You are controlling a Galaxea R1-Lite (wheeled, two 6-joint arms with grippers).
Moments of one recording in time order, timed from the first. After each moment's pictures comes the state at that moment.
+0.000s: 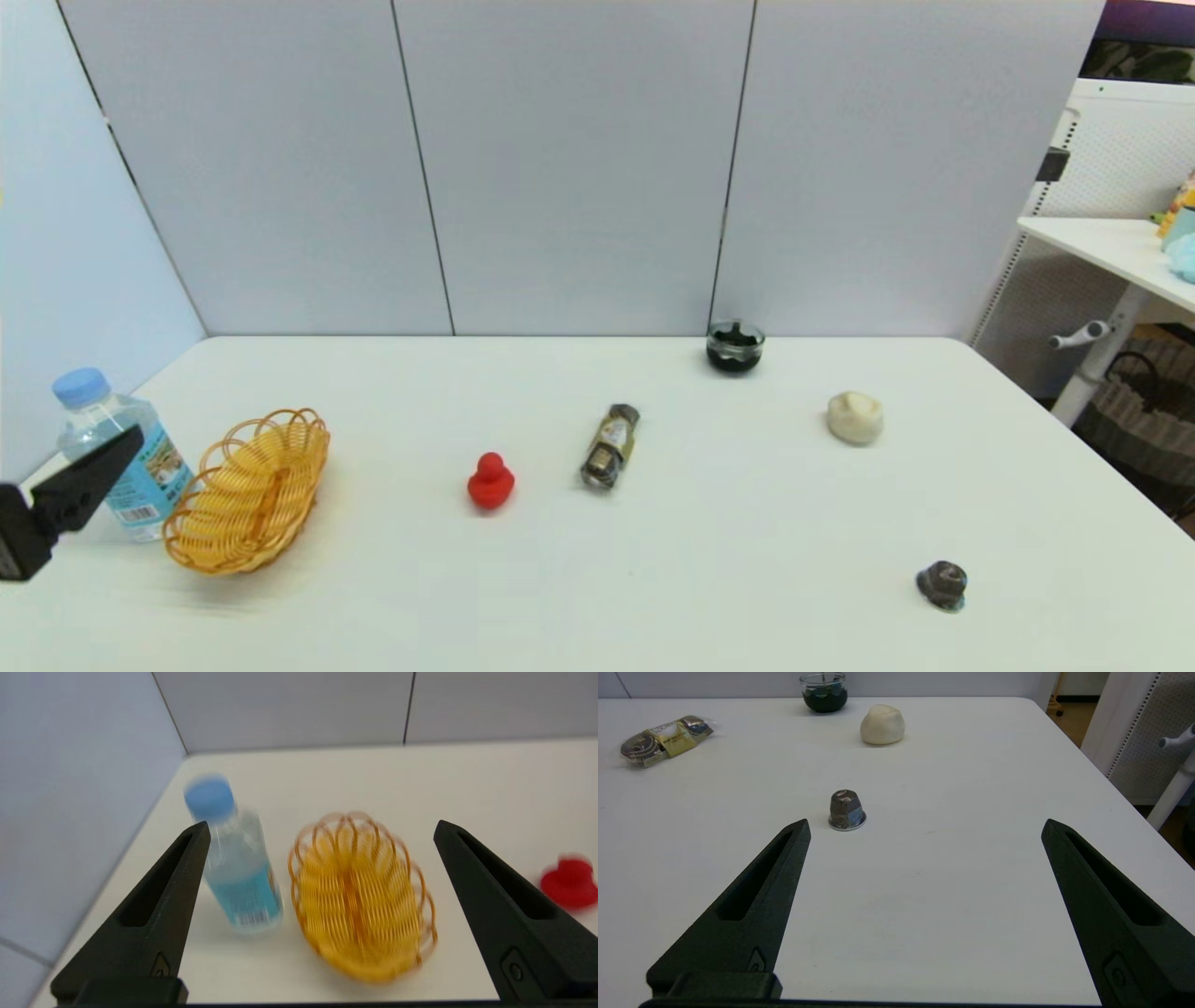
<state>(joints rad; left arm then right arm) 0.06 0.86 -0.36 -0.38 0.02 0.12 0.00 0.00 0.00 0.00 0.01 0.00</state>
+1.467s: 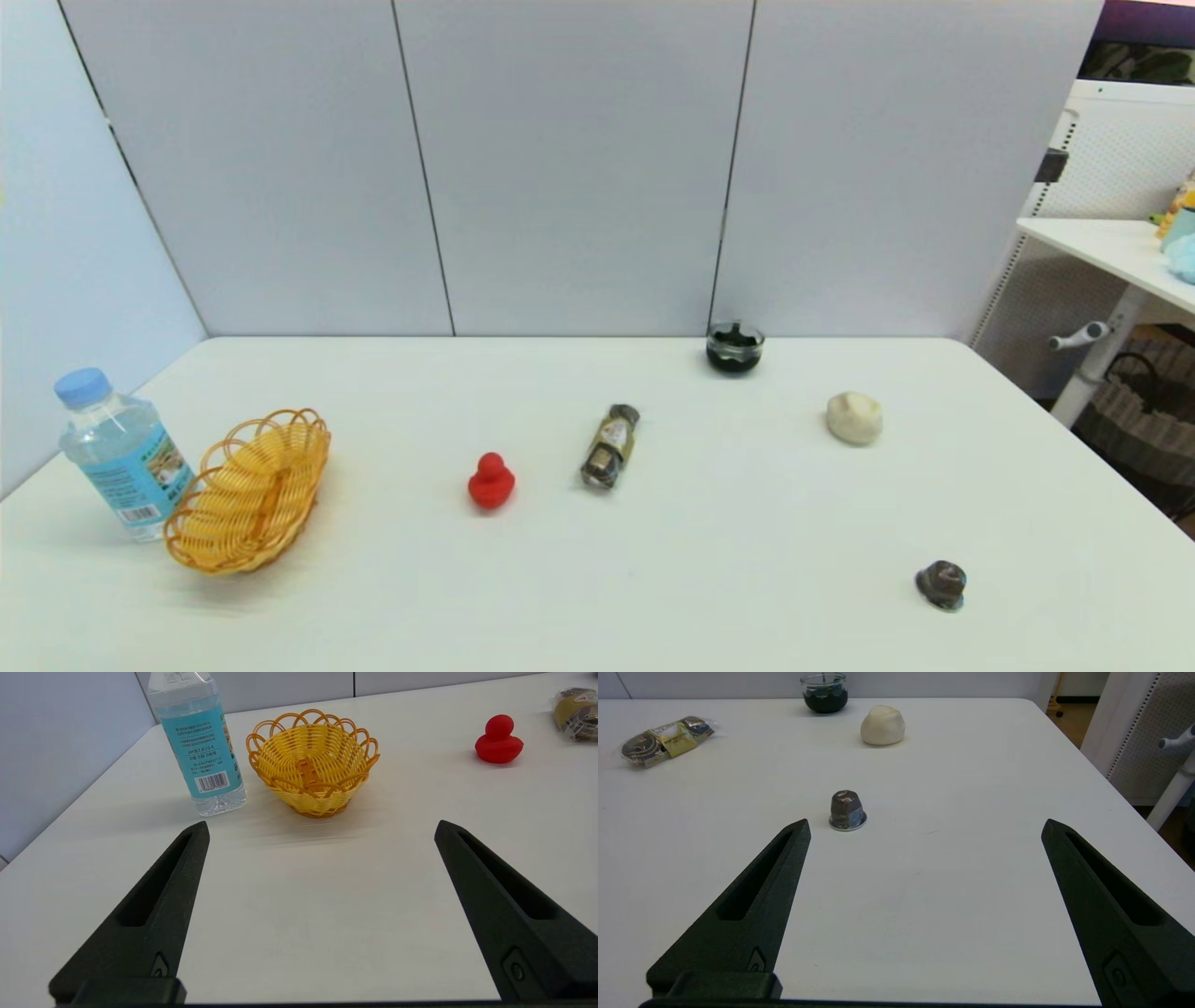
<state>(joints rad) 0.00 0.00 0.00 -0.01 -0.02 0.15 0.00 0.00 0.00 0.00 0.01 0.00</state>
